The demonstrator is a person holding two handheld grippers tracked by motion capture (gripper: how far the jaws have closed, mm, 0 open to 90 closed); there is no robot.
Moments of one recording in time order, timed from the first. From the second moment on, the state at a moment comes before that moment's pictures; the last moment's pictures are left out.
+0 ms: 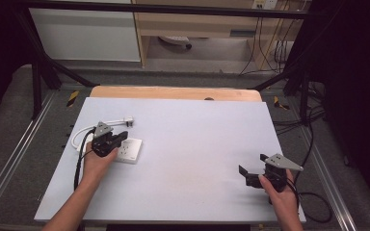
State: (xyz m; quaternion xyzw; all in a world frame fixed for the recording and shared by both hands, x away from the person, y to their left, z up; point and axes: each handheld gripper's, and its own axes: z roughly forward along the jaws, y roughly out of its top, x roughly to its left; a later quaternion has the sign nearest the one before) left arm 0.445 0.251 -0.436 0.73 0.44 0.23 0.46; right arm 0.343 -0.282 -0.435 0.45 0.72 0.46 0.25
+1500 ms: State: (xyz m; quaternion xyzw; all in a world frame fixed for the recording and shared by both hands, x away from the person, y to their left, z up) left arm 0.444 0.258 -0.449 0.73 0.46 0.24 0.44; right arm 0.343 -0.283 -0.434 0.45 0.72 0.46 0.25
